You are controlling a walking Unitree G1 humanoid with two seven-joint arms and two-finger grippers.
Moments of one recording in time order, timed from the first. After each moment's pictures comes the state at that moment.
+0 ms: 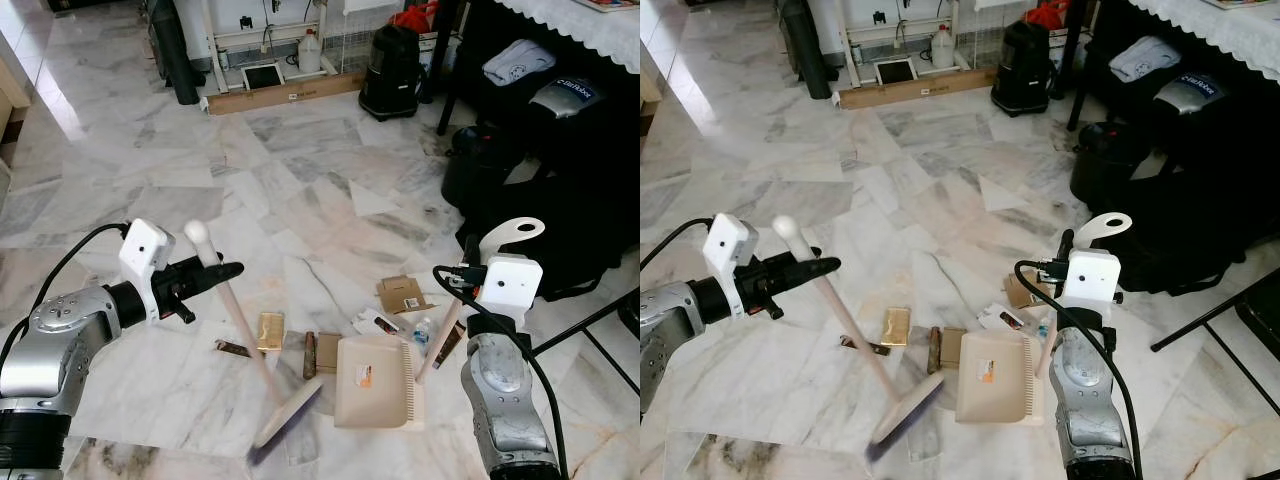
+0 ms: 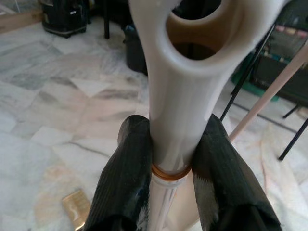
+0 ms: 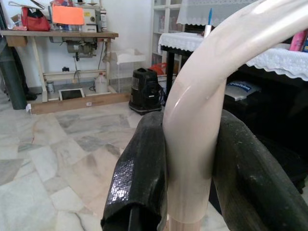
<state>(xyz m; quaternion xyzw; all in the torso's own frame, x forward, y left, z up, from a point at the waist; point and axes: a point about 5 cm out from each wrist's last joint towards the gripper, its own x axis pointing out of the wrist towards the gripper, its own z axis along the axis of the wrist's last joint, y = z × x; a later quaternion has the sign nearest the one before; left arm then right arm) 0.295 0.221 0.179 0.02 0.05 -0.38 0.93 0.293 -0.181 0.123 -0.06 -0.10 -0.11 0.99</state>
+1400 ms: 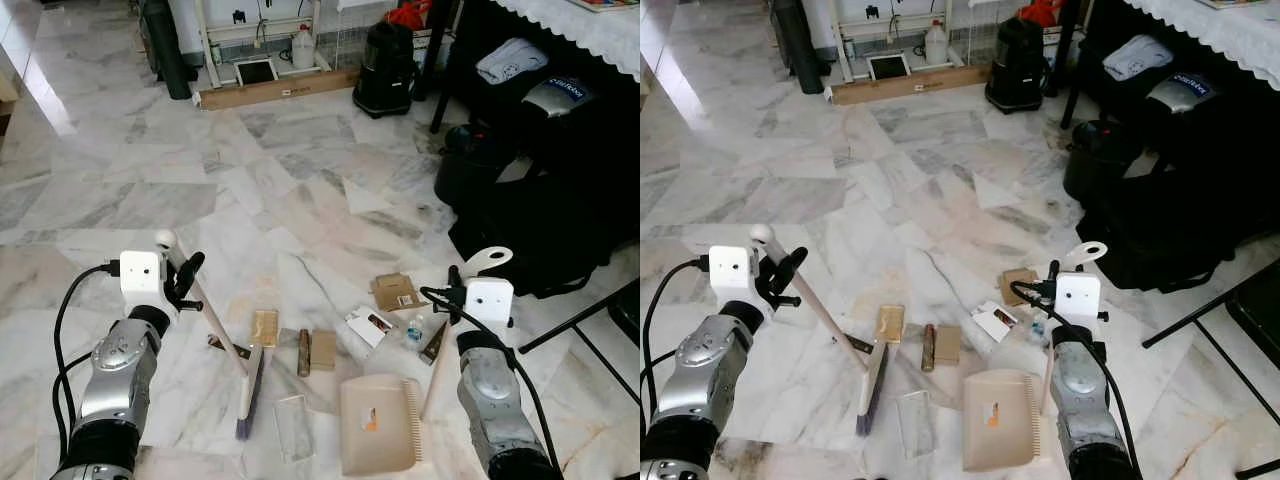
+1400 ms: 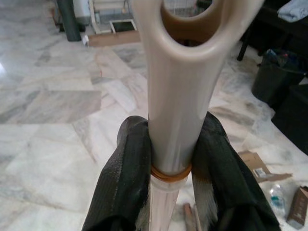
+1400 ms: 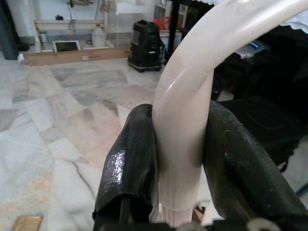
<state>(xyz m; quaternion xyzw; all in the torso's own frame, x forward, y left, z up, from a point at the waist) 0.317 0.225 0.103 0.00 0.01 -0.04 1.00 0.306 -0.185 0.070 -0.07 -0.02 -0.07 0.99</state>
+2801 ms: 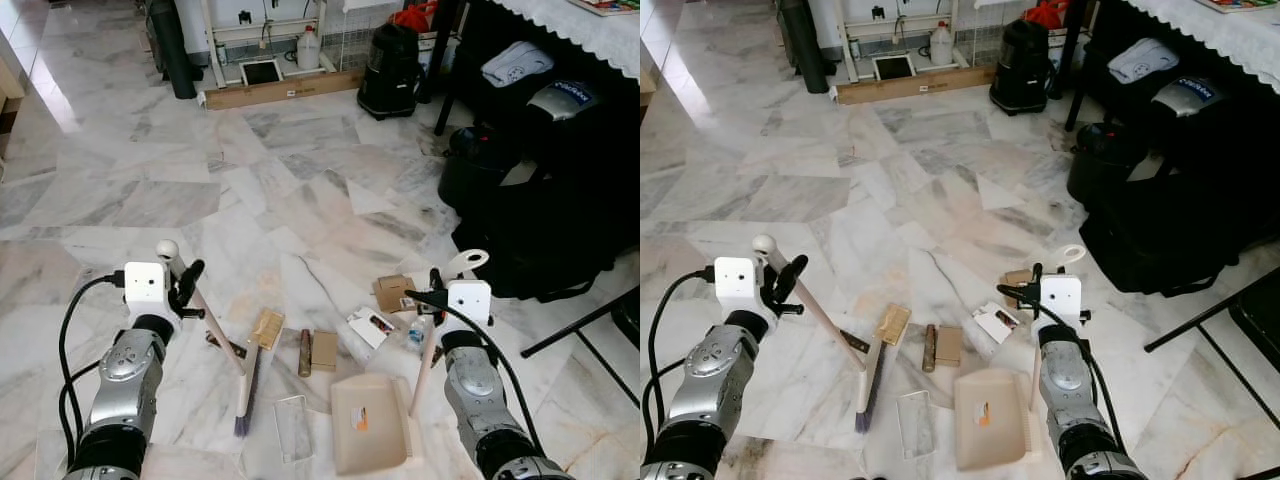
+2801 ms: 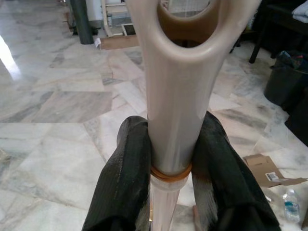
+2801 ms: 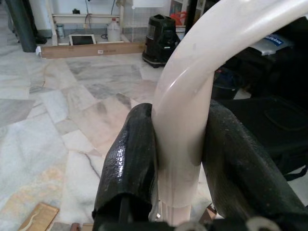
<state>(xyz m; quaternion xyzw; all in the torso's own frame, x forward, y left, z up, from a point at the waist) 0.314 0.227 0.097 0.01 -0.01 -0.02 1.00 0.313 -0.177 0.054 -0.07 -0.01 -0.05 1.00</state>
